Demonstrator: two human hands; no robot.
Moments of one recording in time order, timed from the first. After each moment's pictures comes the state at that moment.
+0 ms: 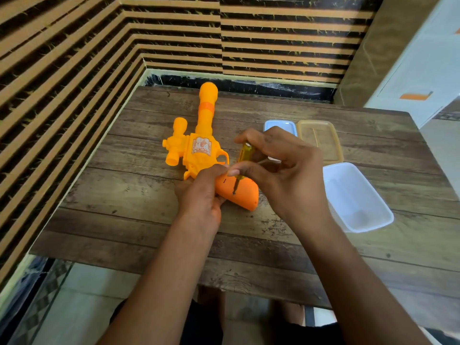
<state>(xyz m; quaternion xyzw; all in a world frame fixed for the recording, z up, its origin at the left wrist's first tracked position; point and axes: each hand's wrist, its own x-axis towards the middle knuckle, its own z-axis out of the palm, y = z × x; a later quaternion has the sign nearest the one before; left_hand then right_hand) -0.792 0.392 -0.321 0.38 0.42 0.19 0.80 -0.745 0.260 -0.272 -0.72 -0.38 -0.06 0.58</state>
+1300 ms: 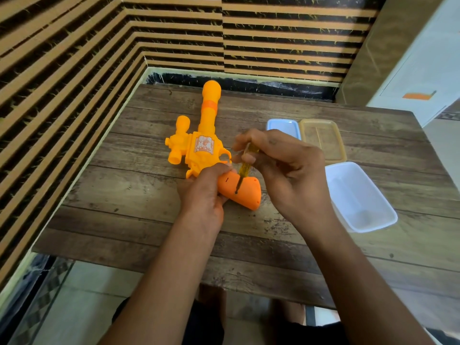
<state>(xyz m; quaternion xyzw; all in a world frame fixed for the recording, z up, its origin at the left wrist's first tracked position) -0.789 0.396 -0.330 0.36 0.43 0.17 0.81 -0.743 0.258 -0.278 -0.68 -0.41 -0.03 0.61</state>
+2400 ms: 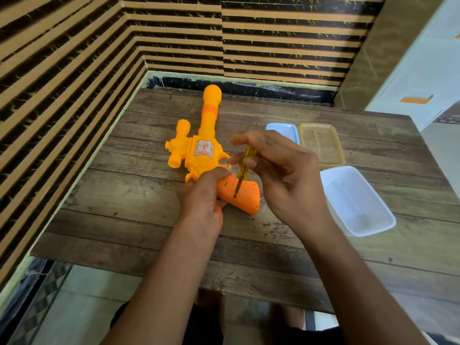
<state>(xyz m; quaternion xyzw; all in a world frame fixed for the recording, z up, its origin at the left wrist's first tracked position) -0.789 0.393 -0.325 0.36 0.44 0.19 0.80 -0.740 0.261 -0.278 -0.68 -0.43 -0.04 0.59</state>
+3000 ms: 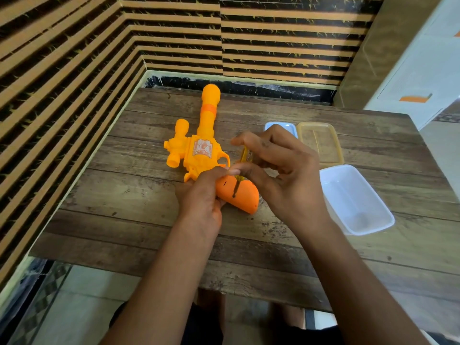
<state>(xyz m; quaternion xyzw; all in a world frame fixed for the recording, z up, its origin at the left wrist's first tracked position) -0.794 0.385 -0.310 0.37 0.42 0.18 0.81 -0.739 0.263 -0.279 -0.71 -0.42 -0.10 0.56</state>
